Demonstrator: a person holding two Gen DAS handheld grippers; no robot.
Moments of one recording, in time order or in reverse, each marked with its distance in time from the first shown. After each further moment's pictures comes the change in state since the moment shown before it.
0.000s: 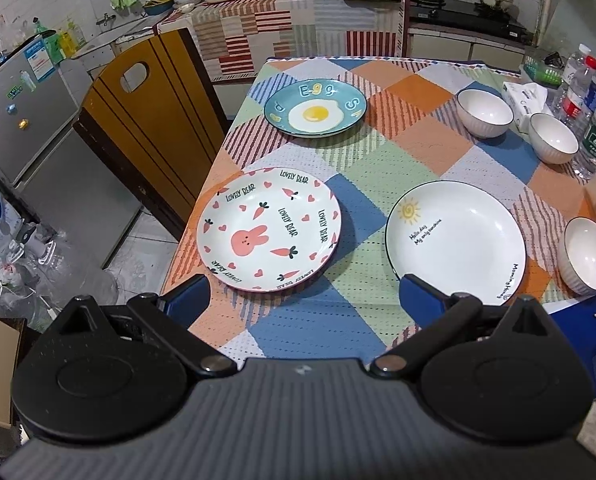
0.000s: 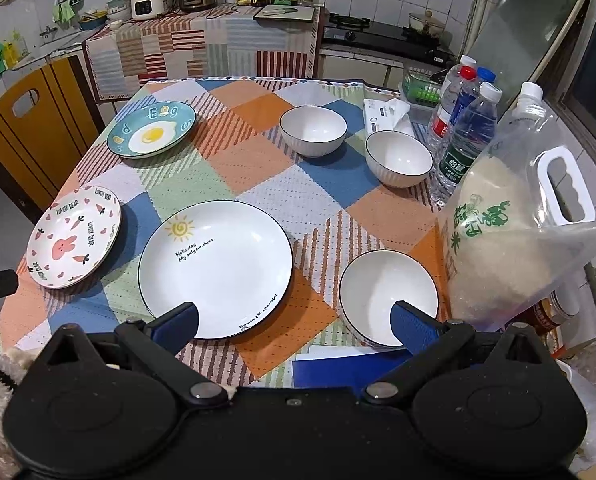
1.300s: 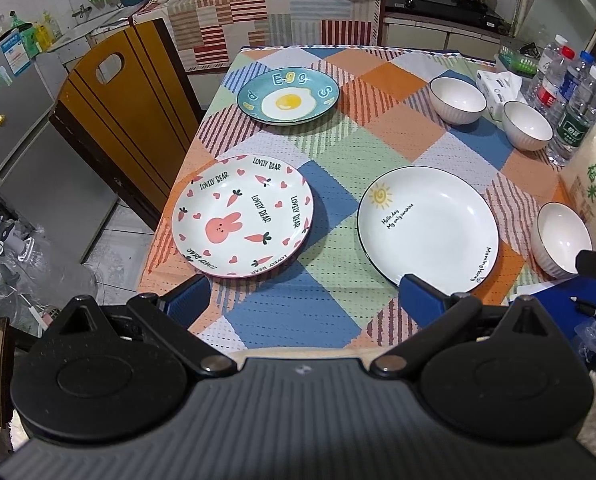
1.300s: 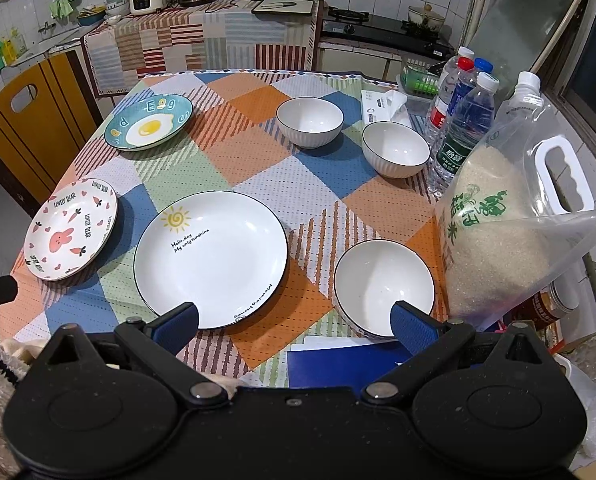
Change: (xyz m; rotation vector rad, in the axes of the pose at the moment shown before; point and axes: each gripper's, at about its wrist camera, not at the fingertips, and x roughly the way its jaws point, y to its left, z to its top) left arm -0.002 -0.004 -0.005 0.018 0.036 -0.079; right arm 0.002 -0.004 -0.006 -0.001 0.024 -0.001
